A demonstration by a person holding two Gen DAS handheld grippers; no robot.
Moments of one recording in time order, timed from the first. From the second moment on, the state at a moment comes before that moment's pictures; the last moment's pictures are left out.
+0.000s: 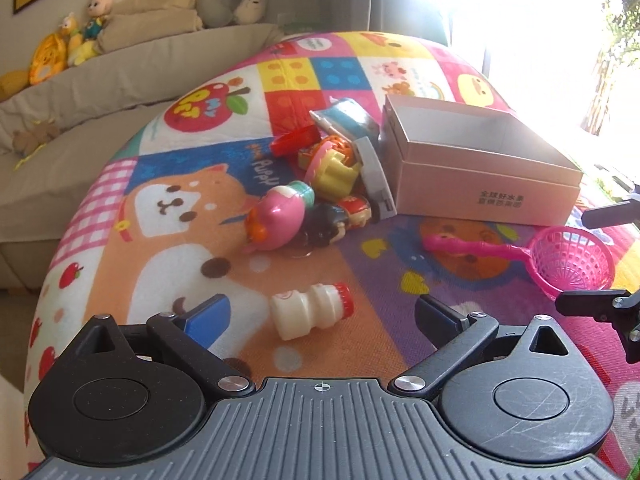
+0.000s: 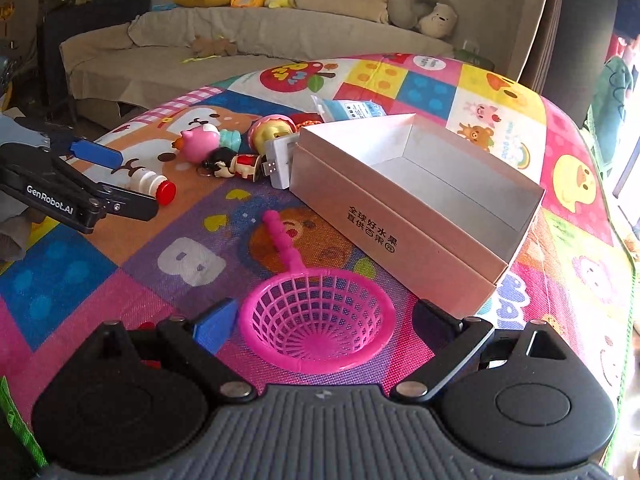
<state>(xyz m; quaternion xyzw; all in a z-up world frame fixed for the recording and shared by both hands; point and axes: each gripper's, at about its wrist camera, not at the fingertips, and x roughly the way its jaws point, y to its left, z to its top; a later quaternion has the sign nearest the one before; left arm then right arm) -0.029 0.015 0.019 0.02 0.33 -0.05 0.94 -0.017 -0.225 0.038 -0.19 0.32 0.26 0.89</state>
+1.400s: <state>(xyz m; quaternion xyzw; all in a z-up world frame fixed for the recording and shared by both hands) 0.080 -0.061 0.071 0.03 0.23 -0.16 0.96 0.100 -0.284 0.130 0.08 0.28 0.10 0.95</state>
